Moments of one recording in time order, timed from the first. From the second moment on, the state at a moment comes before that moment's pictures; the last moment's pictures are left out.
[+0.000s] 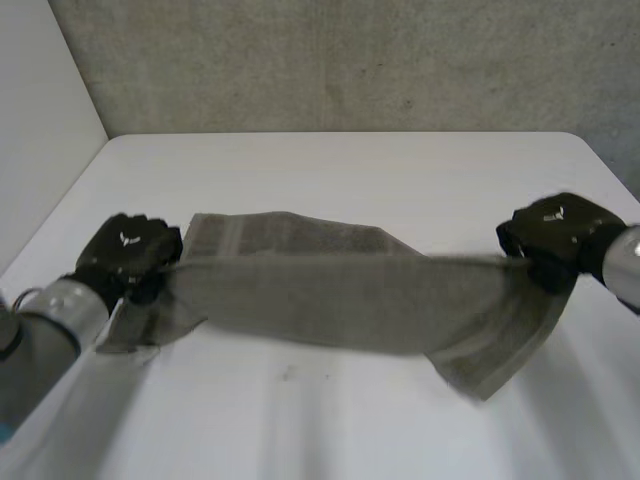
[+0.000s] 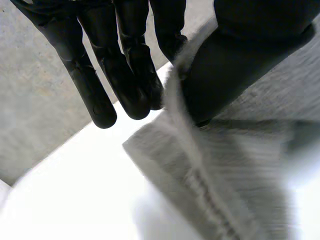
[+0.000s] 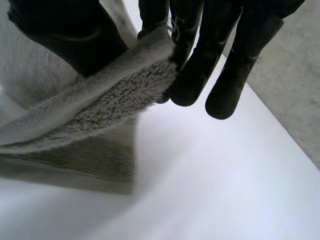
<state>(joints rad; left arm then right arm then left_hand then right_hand) 4.59 -1.78 -1.88 3.43 -1.23 3.58 1.69 -1.34 1.47 0.38 1.24 2.41 1.20 1.22 1.22 1.22 1.03 1.34 1.32 1.35 1.34 1.17</state>
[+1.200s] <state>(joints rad) 4.55 -2.03 -1.93 3.78 -1.33 3.57 1.71 -1.28 1.78 -0.11 1.29 2.57 0.97 0.97 0.97 0.98 0.81 1.34 1.34 1.35 1.34 1.19</state>
